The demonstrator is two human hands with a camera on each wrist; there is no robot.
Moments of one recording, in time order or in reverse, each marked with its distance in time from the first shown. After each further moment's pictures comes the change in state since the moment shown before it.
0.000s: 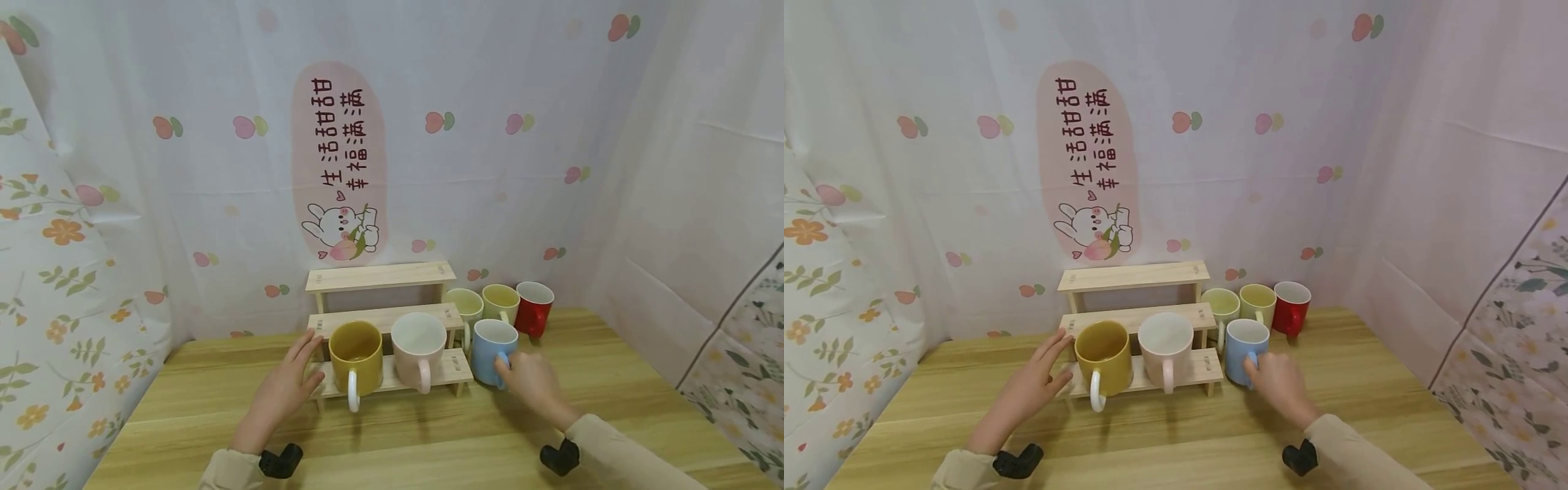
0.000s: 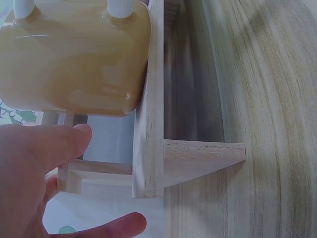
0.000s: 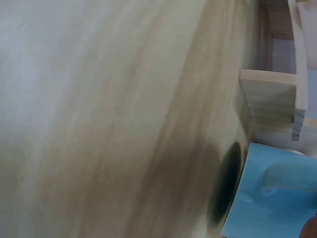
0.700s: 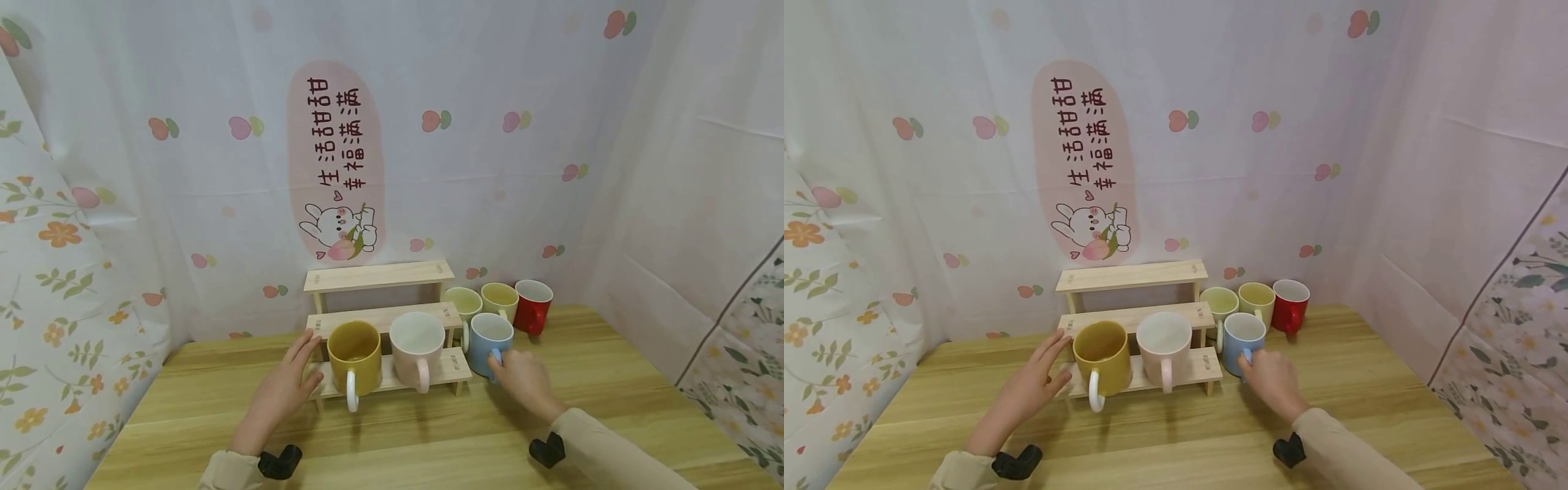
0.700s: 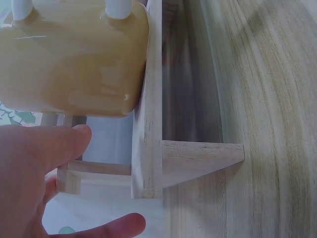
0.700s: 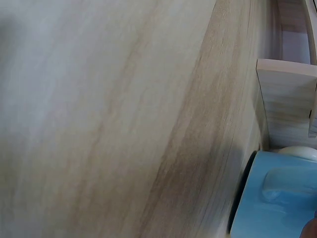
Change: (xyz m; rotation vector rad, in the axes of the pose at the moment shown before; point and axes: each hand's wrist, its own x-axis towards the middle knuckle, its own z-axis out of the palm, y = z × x) left_hand 0.000 0.000 0.000 0.005 -0.005 -0.002; right_hand 0.007 0.000 0.018 -0.013 -0.040 0.096
